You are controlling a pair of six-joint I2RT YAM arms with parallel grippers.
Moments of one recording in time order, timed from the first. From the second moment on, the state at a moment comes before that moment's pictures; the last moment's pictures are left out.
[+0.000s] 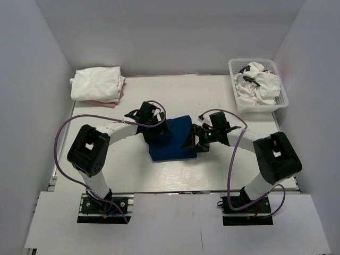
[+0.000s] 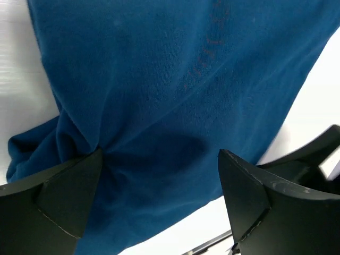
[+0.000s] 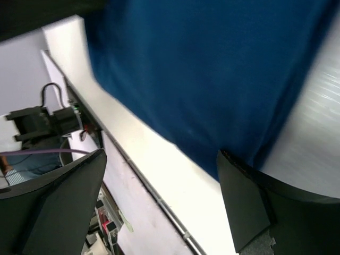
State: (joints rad) left arm -0.53 1.75 1.07 -0.30 0.17 -0.81; right arm 0.43 1.59 0.76 -0.09 -0.76 0.58
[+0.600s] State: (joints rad) left arm -0.51 1.63 1.27 -0.48 0.05 -0.77; right arm 0.43 1.42 0.86 -0.16 -0.65 0.53
